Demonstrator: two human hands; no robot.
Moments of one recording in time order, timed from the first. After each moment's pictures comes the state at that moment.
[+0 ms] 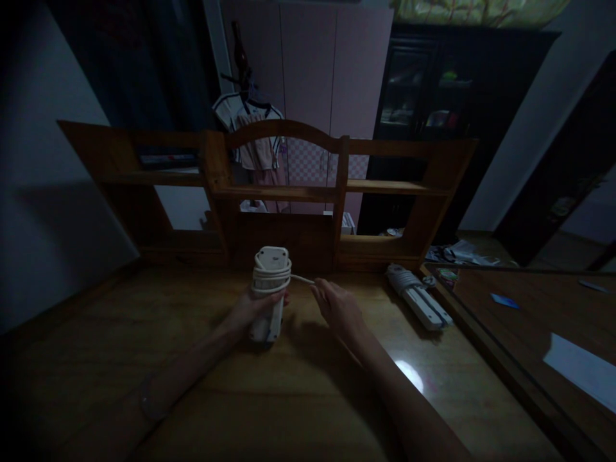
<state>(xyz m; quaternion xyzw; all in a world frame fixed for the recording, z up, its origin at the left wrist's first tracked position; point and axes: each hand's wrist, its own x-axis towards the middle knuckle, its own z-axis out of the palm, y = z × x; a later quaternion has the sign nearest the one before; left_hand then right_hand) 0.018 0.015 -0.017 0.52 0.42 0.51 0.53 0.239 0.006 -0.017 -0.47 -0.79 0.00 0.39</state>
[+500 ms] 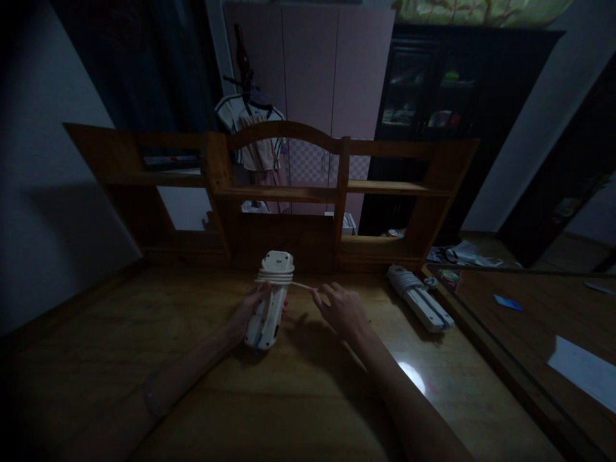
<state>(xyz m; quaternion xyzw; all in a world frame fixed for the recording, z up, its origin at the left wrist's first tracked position) 0.012 0.011 -0.020 0.43 0.36 0.47 0.68 0.242 0.003 -0.010 -0.54 -0.79 -0.12 0.28</state>
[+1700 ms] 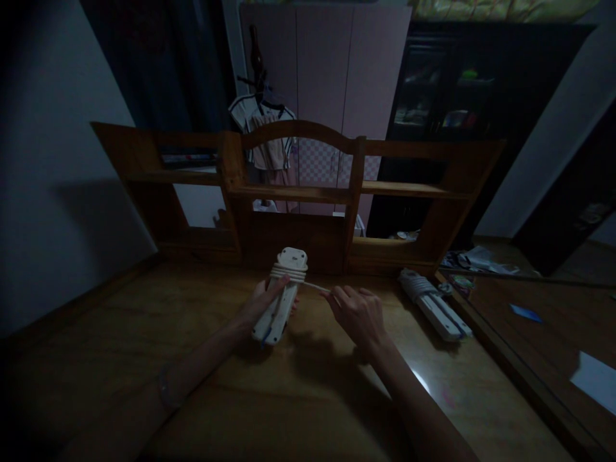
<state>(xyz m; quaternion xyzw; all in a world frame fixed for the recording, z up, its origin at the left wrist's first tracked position) 0.016 0.019 -0.011 0.50 0.40 0.49 0.59 0.244 -0.007 0.000 -0.50 -0.78 -0.23 0.28</state>
